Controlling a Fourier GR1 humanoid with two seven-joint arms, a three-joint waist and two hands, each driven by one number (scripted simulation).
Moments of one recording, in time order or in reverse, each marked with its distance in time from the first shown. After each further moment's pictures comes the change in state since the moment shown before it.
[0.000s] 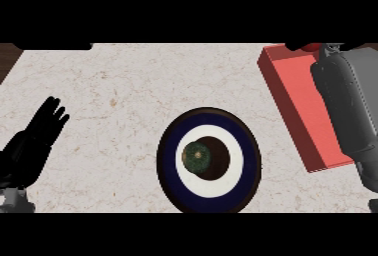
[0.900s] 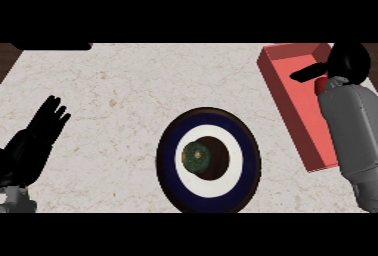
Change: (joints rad) left arm -0.013 -0.021 0.019 0.008 -0.014 -0.014 0.010; right arm 0.194 0.043 -0.178 0.055 -0.201 -0.203 -0.195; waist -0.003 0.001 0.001
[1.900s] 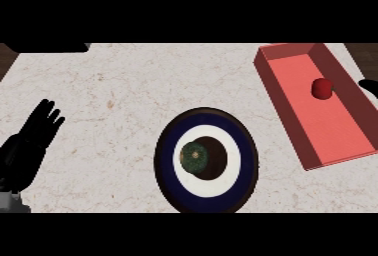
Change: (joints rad) left arm 0.029 -0.005 0.035 -0.022 0.001 -0.026 0.005; right arm 0.408 -0.017 -0.243 -0.678 -0.384 -0.141 -0.049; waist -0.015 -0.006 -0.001
